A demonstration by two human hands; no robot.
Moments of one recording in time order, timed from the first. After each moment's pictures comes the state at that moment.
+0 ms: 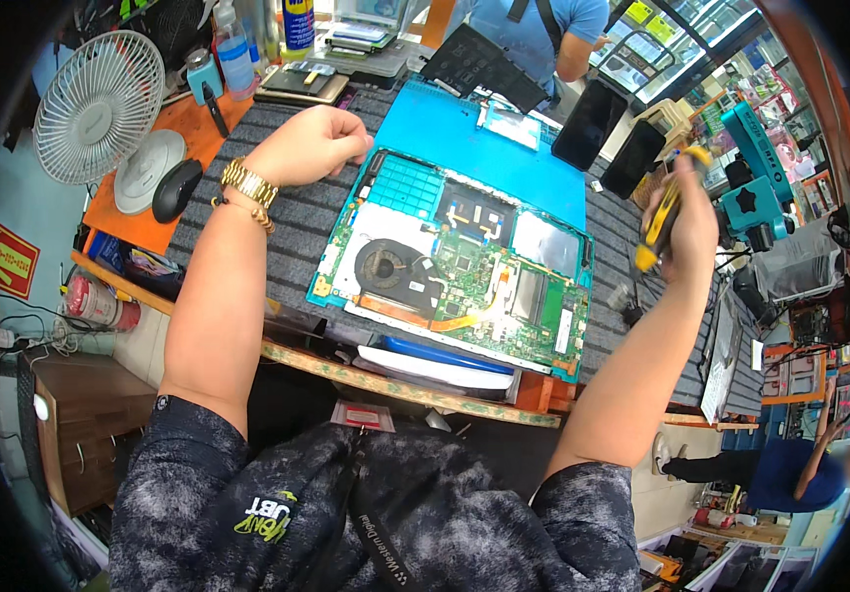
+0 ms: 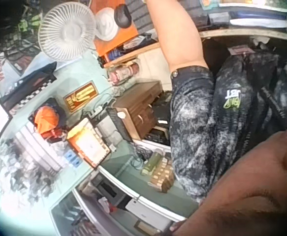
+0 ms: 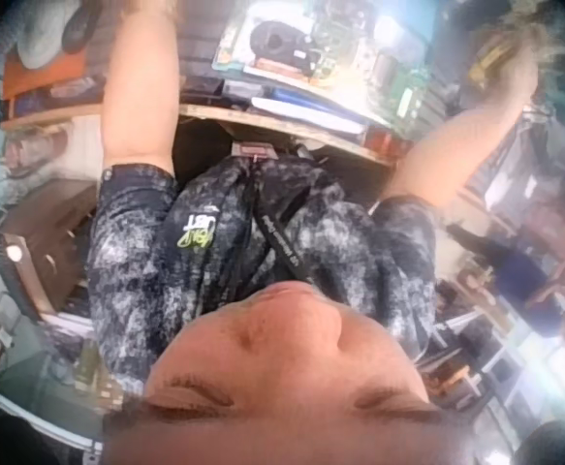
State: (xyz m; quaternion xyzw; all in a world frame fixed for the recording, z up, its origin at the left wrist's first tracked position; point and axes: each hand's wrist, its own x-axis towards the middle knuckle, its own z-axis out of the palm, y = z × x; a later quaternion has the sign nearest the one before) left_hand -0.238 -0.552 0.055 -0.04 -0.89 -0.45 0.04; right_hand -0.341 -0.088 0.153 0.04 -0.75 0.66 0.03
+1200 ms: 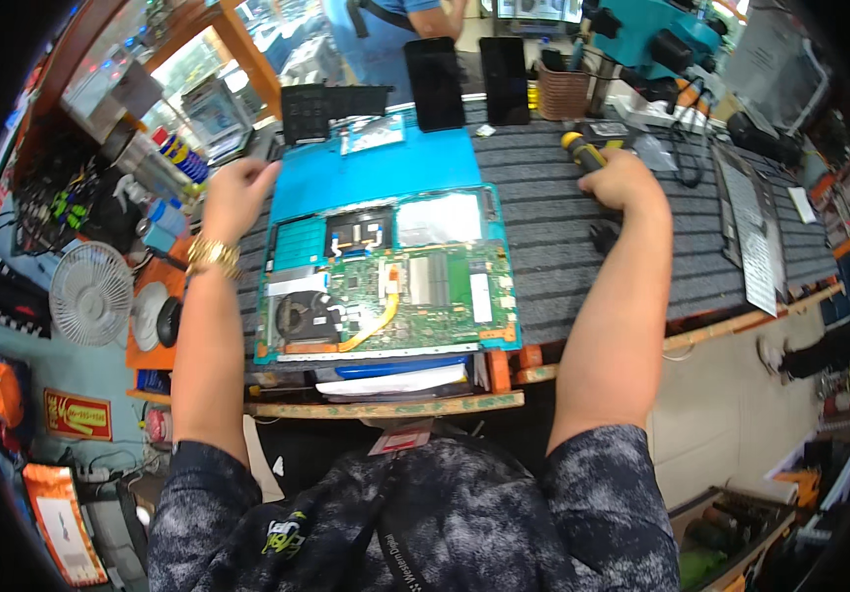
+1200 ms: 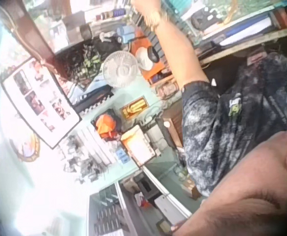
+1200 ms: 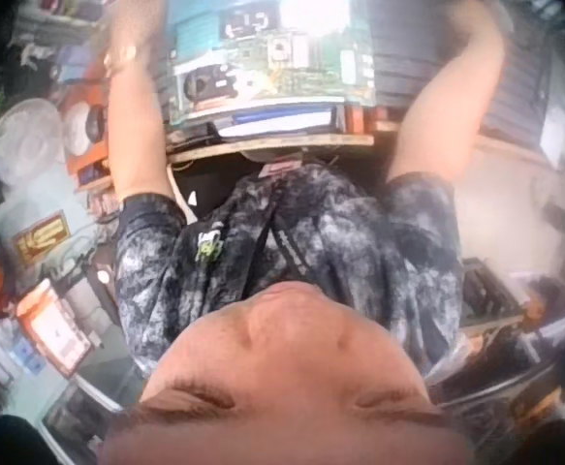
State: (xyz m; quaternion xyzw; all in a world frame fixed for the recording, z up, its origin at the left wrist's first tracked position) left_hand -0.303 -0.484 0.088 0.01 -0.96 -0.18 0.23; right_hand -0.371 0.055 0.062 -0.07 -0.96 0.26 -0.02
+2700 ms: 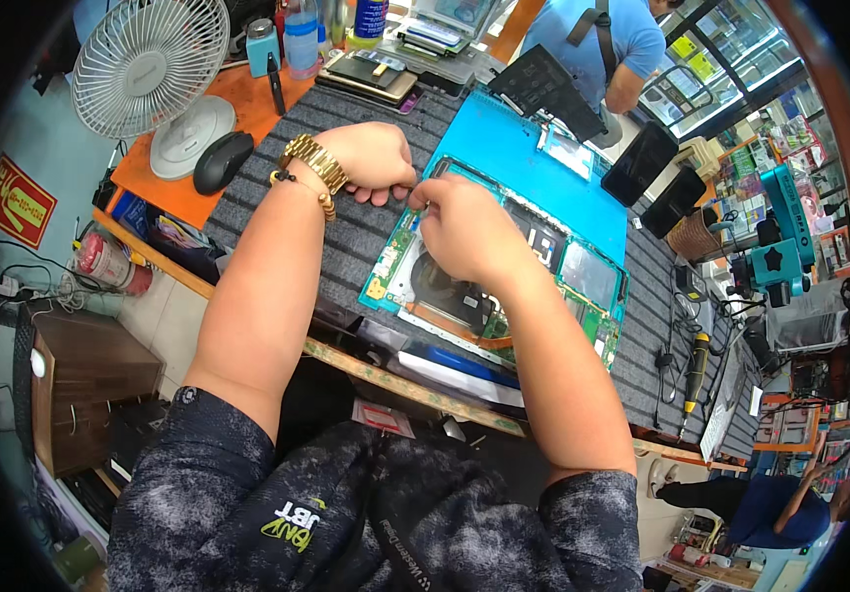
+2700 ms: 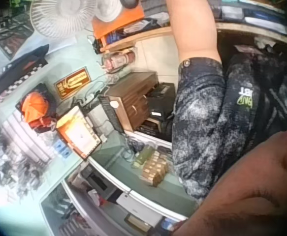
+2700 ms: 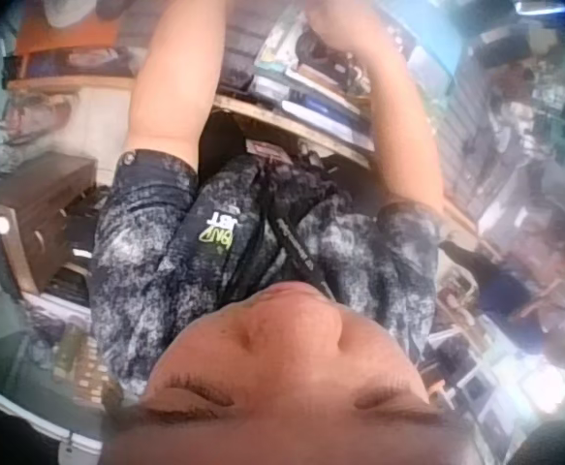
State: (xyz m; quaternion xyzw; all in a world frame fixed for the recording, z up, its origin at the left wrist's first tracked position) left_hand -0.230 -0.555 0.068 0.06 -0.91 -0.37 -0.19; right_hand -0.252 -0.338 0.061 0.46 -0.85 0.25 -0.09
